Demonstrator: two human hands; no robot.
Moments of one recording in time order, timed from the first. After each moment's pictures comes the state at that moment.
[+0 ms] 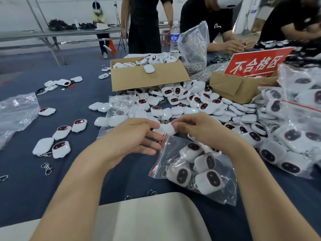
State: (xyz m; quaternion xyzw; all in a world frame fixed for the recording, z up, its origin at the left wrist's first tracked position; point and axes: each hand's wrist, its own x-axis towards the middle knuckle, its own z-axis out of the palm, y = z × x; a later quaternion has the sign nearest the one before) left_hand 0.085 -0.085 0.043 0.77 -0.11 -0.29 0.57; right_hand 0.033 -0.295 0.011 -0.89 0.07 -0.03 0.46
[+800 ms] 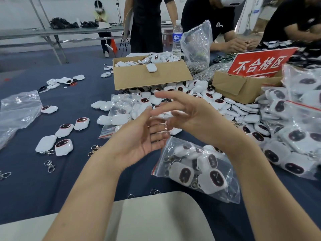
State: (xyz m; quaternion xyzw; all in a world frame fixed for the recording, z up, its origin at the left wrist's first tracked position) left_hand 0.090 -0.097 0.030 0.56 -0.08 -0.38 0.73; right_hand 0.028 -0.265 0.042 -0.83 -0.13 -0.11 0.52
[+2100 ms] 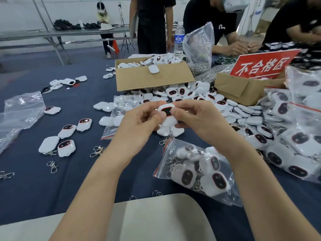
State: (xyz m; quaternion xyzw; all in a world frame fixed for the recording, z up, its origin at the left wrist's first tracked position) left_hand 0.092 -0.092 0.028 0.71 -0.25 -0.10 0.65; right_hand 0.039 -0.267 0.031 -0.77 0.00 -0.15 0.62
